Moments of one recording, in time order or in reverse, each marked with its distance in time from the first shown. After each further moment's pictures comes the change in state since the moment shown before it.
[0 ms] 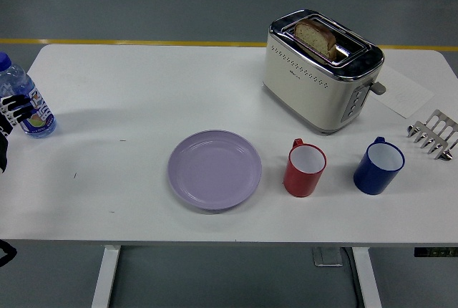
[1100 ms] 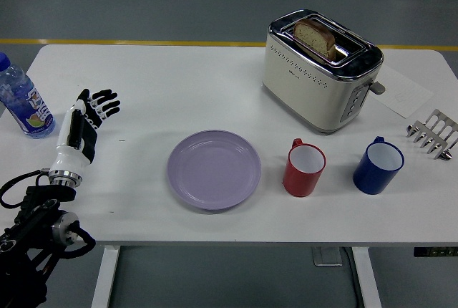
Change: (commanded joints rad) left arm -0.170 -0.181 0.355 0.014 -0.138 0.050 -0.025; right arm 0.015 -0.009 0.000 0.000 -0.004 -0.001 0.002
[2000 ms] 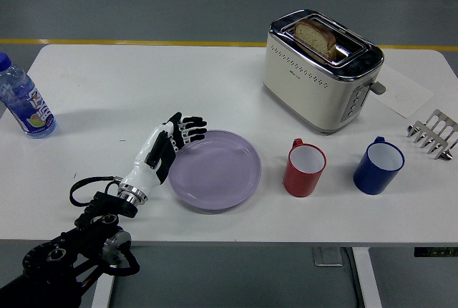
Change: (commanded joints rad) left arm -0.052 -0.029 0.314 -0.078 -0.048 0.016 0.025; right arm -0.015 -0.002 -0.012 0.000 0.024 -0.005 -0.001
